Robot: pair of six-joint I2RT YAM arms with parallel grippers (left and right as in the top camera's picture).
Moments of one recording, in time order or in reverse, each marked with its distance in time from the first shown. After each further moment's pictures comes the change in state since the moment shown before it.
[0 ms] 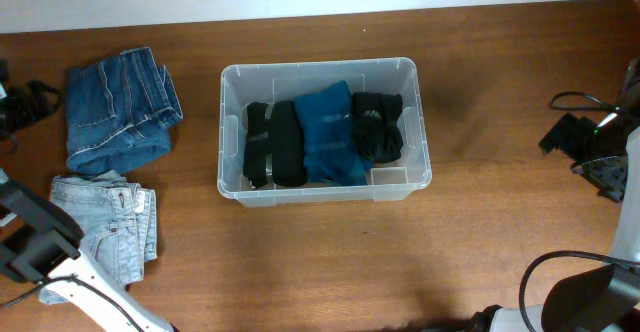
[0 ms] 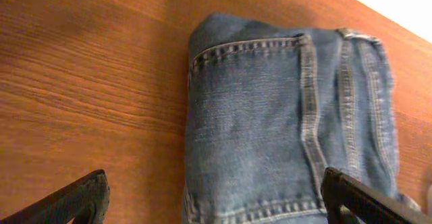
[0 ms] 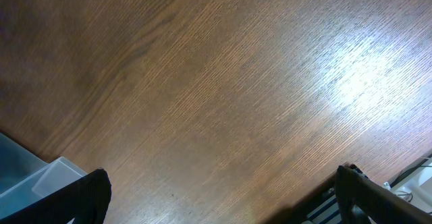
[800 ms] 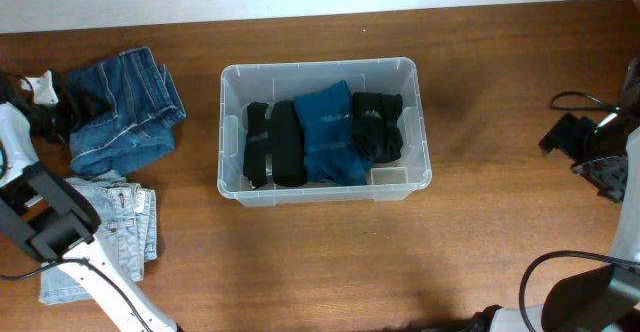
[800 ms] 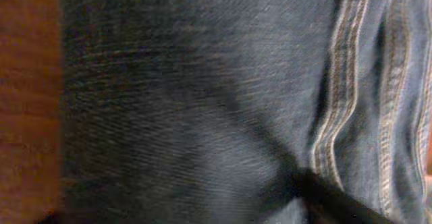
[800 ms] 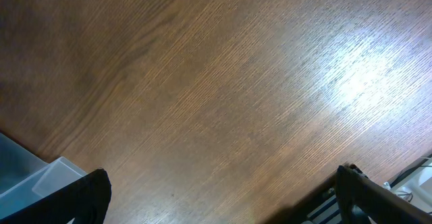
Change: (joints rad) left arm -0.094 0.136 0.011 -0.076 0.040 -0.093; right arm 0.000 0.000 0.000 0.000 0.000 -0.001
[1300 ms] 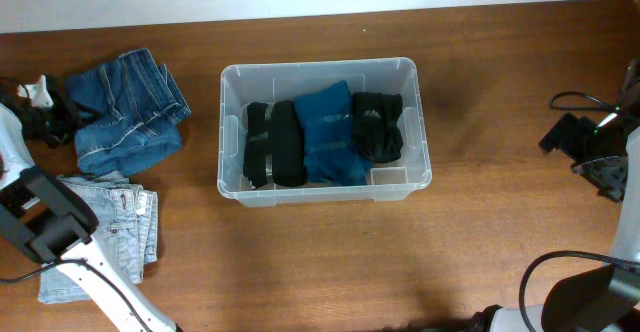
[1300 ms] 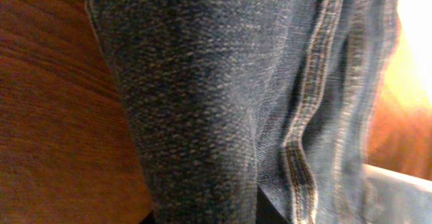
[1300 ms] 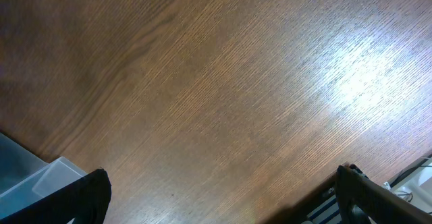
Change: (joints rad) left arm 0.020 0.024 0.099 -0.154 0.082 -0.085; right arm 0.000 0.000 0.000 0.000 0.000 0.001
